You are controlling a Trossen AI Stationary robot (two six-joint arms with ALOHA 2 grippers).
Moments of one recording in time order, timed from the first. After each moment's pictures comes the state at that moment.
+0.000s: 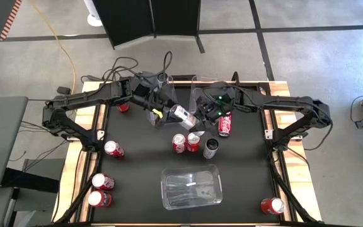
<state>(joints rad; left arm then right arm) 0.23 1.44 1.50 -0.51 0.34 -0.14 -0.21 1.43 1.24 -0.28 -0.54 0.29</state>
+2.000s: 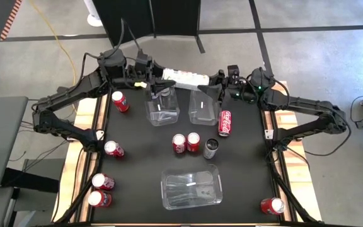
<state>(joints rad) 0.39 1.31 1.50 -0.19 0.29 -0.23 -0.29 1.19 1.11 0.30 -0.19 0.51</state>
